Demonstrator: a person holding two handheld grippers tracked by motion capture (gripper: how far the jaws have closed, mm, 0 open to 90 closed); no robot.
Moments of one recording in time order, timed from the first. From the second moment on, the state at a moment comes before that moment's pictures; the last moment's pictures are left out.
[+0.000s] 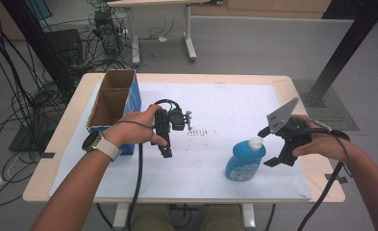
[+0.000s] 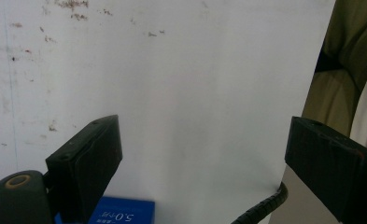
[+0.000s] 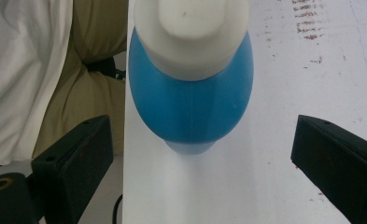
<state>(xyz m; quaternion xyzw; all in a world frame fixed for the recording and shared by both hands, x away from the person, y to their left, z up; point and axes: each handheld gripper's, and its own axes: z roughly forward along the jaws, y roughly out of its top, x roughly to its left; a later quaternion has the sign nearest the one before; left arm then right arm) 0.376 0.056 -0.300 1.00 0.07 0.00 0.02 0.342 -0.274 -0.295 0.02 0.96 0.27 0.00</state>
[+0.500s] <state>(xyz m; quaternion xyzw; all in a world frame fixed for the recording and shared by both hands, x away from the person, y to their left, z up) 0.376 0.056 -0.301 1.00 0.07 0.00 0.02 0.341 -0.271 -0.307 0.02 0.96 0.29 0.00</state>
